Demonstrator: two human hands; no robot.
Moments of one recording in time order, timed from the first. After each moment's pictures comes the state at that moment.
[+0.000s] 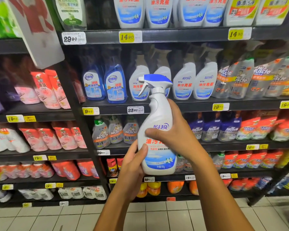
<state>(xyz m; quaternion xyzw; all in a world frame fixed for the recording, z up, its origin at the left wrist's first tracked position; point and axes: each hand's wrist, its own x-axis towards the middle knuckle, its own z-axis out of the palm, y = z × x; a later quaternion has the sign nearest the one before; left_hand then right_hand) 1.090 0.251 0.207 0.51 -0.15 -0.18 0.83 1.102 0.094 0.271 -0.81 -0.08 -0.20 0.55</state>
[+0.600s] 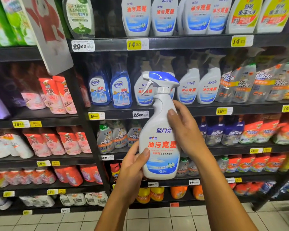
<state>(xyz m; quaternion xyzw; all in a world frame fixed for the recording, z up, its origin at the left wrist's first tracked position) 1.095 0.281 0.217 0.53 -0.18 -0.16 0.82 1.106 0.111 0.280 -0.73 -0.10 -0.24 0.64</state>
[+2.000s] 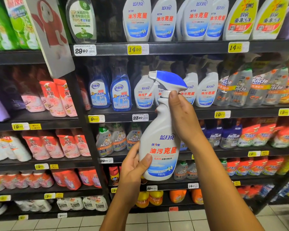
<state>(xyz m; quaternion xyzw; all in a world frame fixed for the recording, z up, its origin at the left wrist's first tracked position) 1.092 0.281 0.213 0.51 -0.20 -0.10 0.83 1.116 0.122 0.318 -0.75 -0.06 -0.29 0.59</state>
